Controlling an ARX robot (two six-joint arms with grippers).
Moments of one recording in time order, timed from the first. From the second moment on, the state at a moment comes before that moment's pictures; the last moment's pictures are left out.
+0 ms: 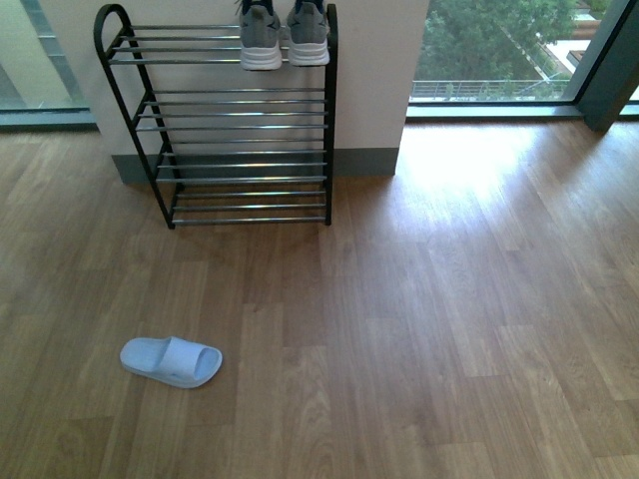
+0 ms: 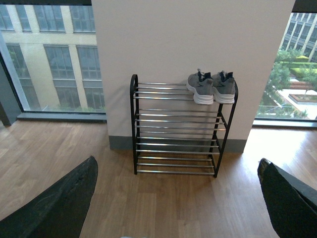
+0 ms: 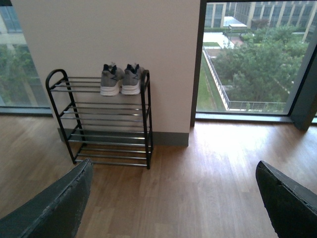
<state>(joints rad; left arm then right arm) 0.00 0.02 0.01 0.00 0.00 -0.01 0.00 0.00 0.02 0.00 0.00 0.00</state>
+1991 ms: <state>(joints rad) 0.00 0.02 0.01 0.00 0.00 -0.01 0.00 0.00 0.02 0.00 0.00 0.00</state>
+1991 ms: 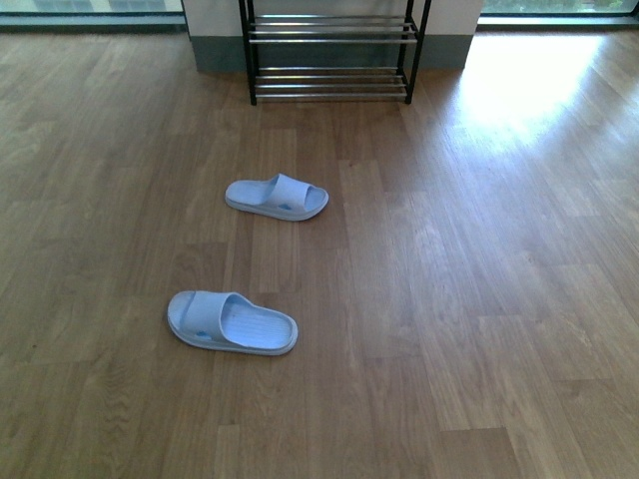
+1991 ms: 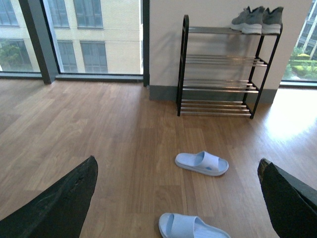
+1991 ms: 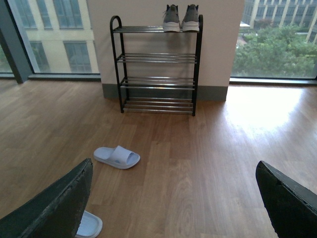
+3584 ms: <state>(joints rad) 0.00 0.02 0.01 0.00 0.00 -0.01 0.00 0.00 0.02 0.00 0.00 0.00</state>
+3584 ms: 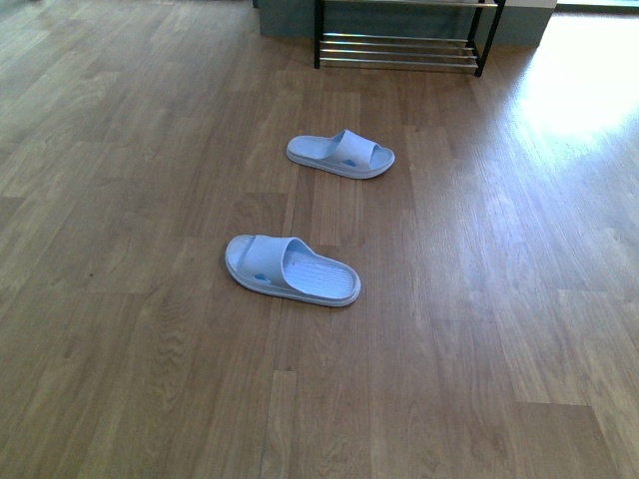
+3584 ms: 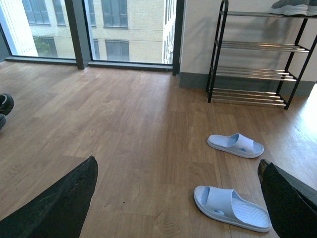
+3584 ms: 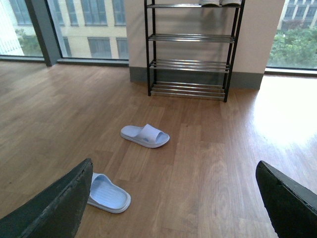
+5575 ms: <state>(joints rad) 0.00 0.02 0.01 0.00 0.00 -0.01 0.00 0.00 0.02 0.00 0.00 0.00</state>
